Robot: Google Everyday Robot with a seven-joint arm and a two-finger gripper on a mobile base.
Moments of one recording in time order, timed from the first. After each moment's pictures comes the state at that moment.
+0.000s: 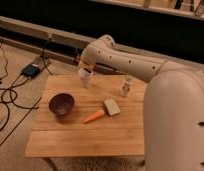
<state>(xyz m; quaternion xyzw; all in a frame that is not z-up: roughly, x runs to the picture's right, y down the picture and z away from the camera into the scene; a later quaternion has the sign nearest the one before) -0.096 -0.156 0.833 -0.06 -0.20 0.22 0.95</state>
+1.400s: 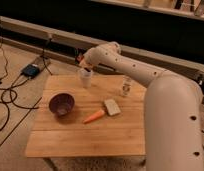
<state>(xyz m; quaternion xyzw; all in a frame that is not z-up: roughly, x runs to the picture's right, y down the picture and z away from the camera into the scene) -0.095 -0.168 0.883 -0.05 -0.28 0.25 0.92</state>
